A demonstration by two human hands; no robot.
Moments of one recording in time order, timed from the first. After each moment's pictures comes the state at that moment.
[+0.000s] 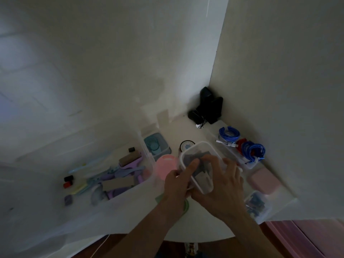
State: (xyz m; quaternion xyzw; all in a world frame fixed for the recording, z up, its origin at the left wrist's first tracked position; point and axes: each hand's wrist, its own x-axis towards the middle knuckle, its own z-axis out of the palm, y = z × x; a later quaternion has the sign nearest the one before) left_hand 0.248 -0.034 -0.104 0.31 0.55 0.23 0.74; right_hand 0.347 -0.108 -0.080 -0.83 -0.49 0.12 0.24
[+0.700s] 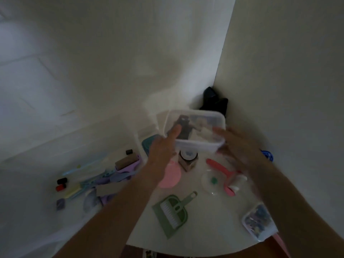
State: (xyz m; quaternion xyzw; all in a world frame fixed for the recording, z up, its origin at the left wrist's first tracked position) left_hand 0.267 0.081 -0.086 0.44 0.60 0.27 0.62; right_hand 0.454 0.002 -0.071 -0.72 -0.21 0.47 0.47
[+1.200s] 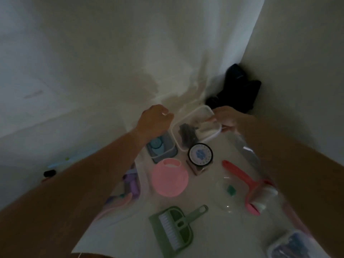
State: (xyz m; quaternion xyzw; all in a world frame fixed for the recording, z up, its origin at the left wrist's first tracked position) left_hand 0.279 0.227 -0.179 0.72 0.61 0.04 0.32; right_hand 0.512 0.183 -0.222 -0.76 -0.33 0.50 0.24
